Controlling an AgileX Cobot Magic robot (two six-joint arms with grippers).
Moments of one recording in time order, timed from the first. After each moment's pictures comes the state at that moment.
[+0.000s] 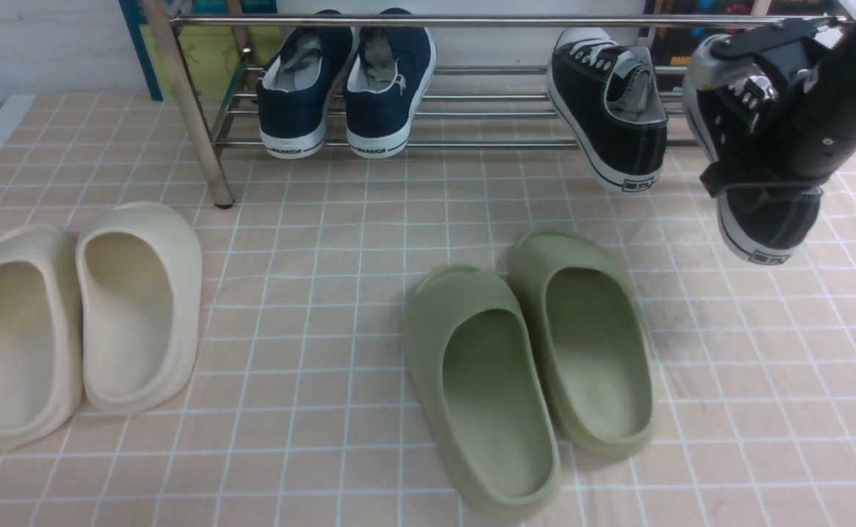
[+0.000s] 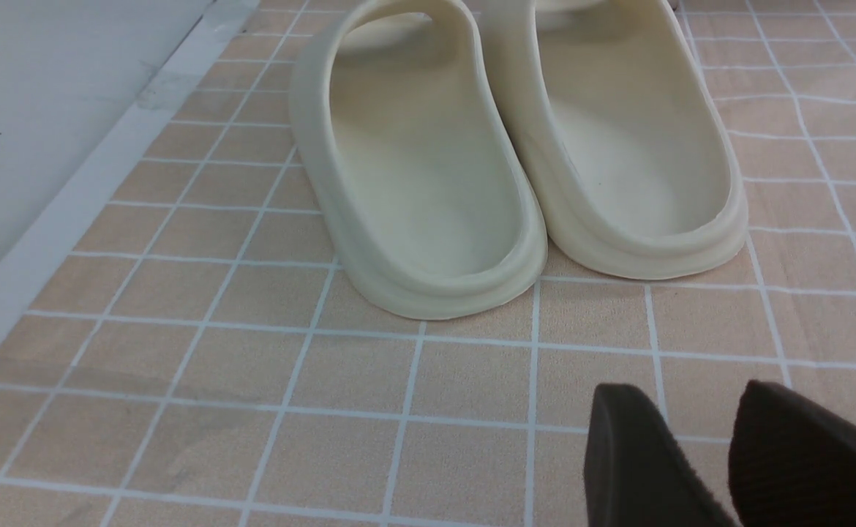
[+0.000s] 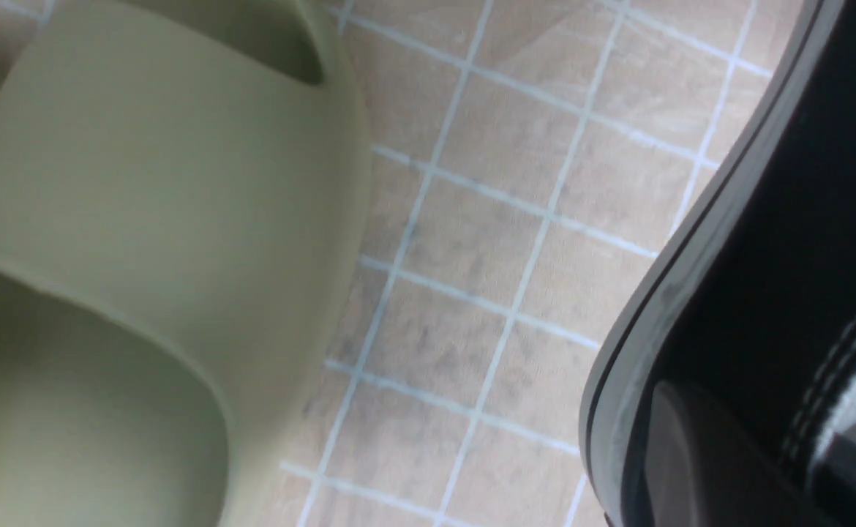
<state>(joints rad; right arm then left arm) 0.17 1.85 -1.61 0.02 0.95 -0.15 0.06 -0.01 0.02 0.19 0.37 -0.12</state>
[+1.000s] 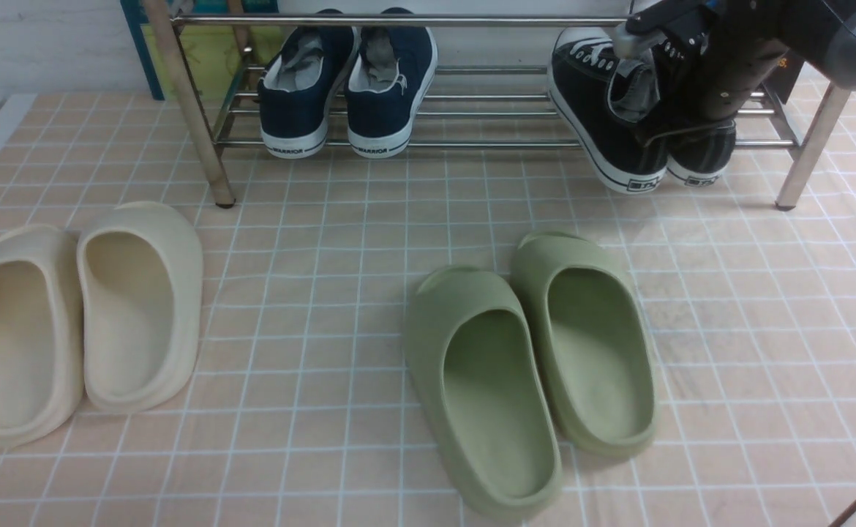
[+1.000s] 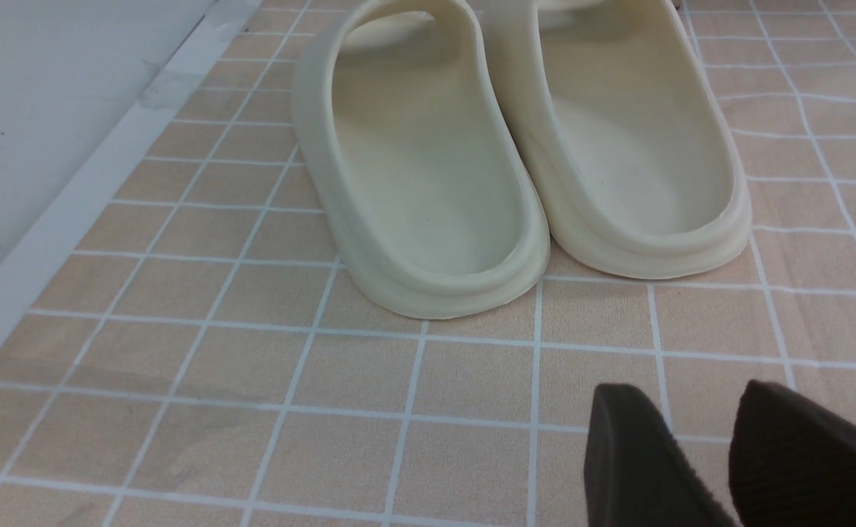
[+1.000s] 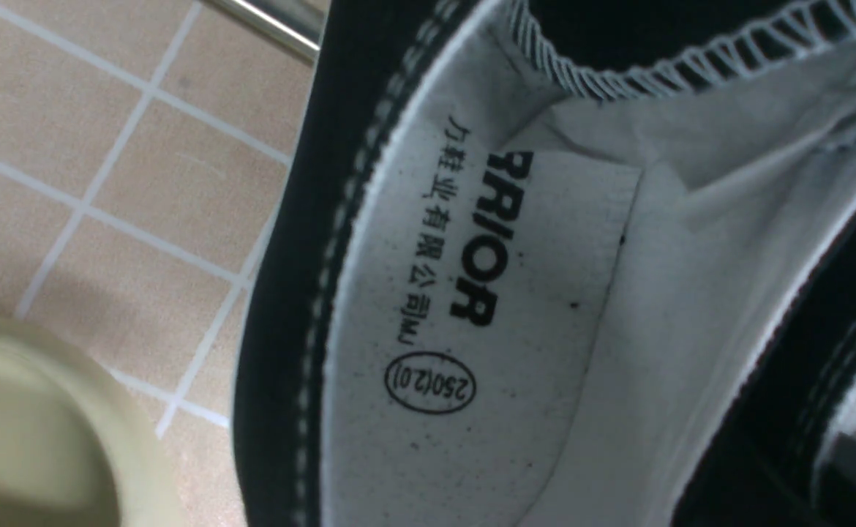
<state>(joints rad) 0.17 2.31 -2.24 -0.05 1.01 -0.26 0.06 -0.01 0.02 0.19 0.37 -0.12</state>
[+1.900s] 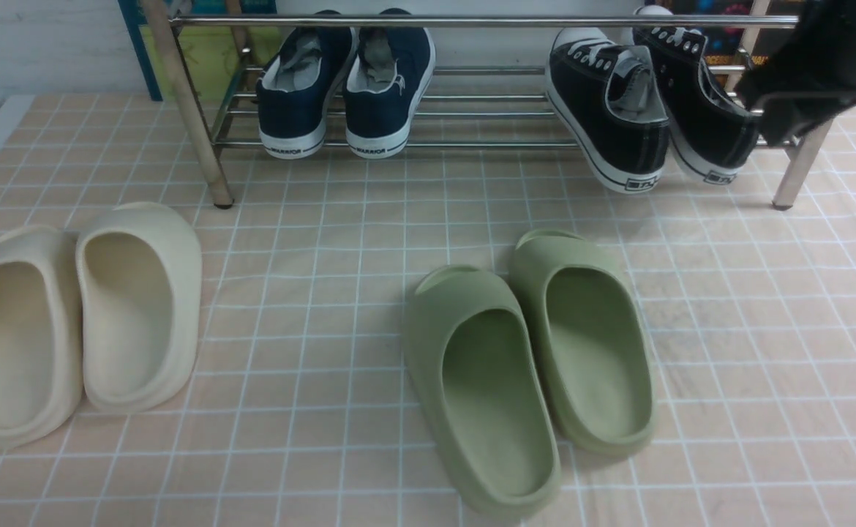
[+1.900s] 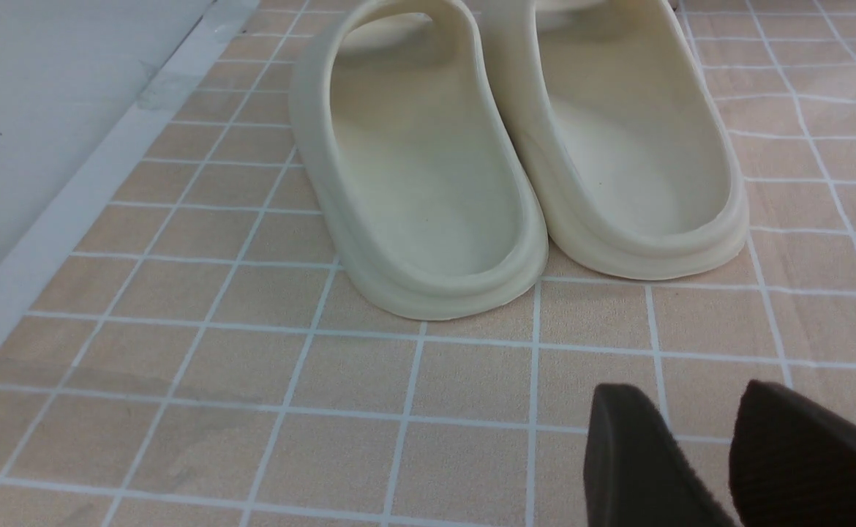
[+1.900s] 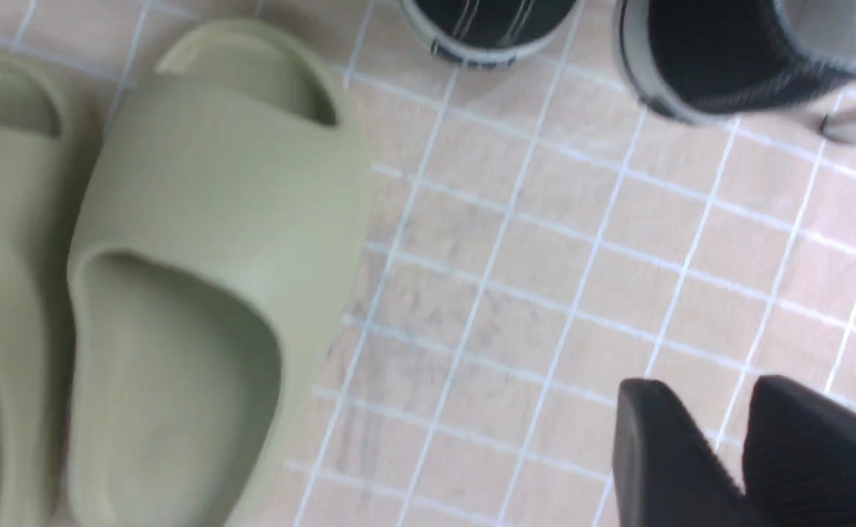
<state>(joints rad) 0.17 1.73 -1.77 0.02 1.24 -0.14 0.06 -0.01 0.02 0.19 0.37 -0.12</state>
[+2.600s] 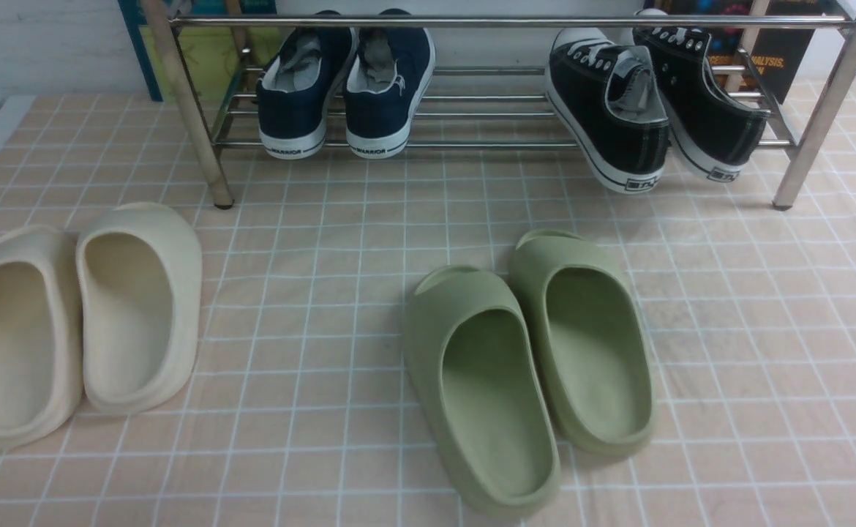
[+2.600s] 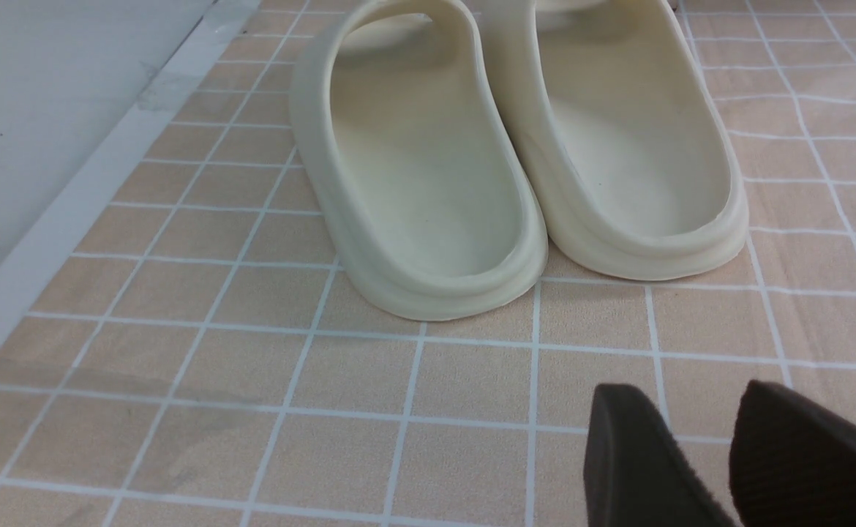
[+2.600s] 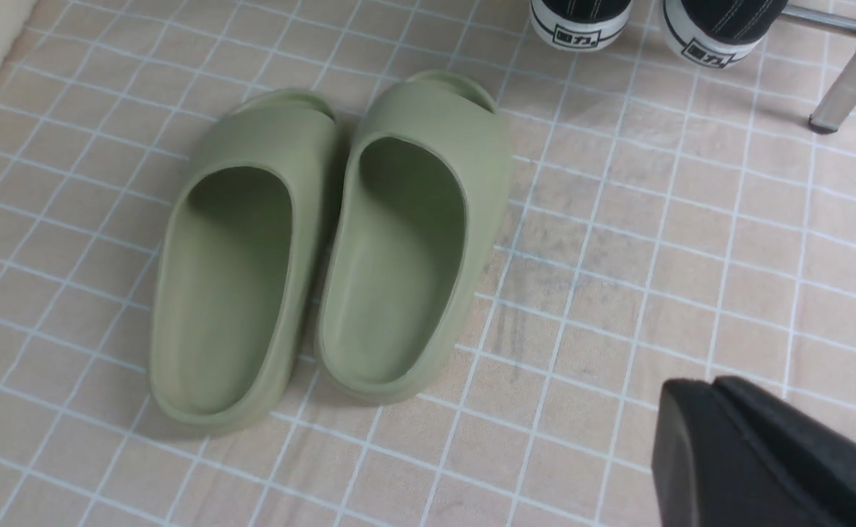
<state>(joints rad) 0.17 0.73 -1.00 0.20 0.97 -0.14 0.06 -0.01 0.02 0.19 0.37 -0.12</state>
